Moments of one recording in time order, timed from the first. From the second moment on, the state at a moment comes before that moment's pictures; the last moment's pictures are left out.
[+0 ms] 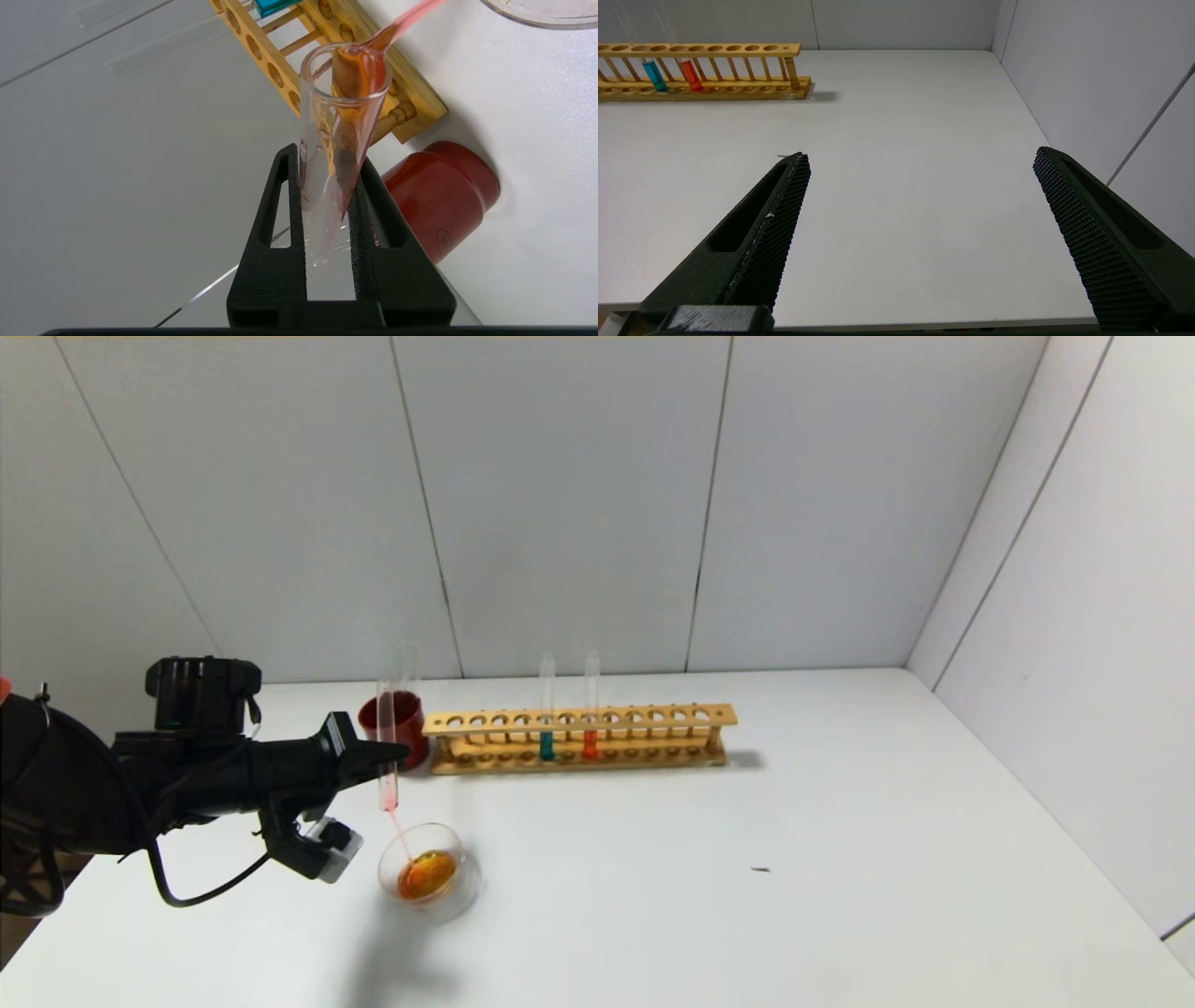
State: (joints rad) left arm 0.02 1.89 -0.74 -0.57 -0.69 2.39; right arm 0.00 0.00 0.00 0.00 0.00 0.00
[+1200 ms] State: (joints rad) left arm 0.00 1.85 -0.75 -0.57 -0.66 2.49; right arm 0.00 0.00 0.00 0.00 0.00 0.00
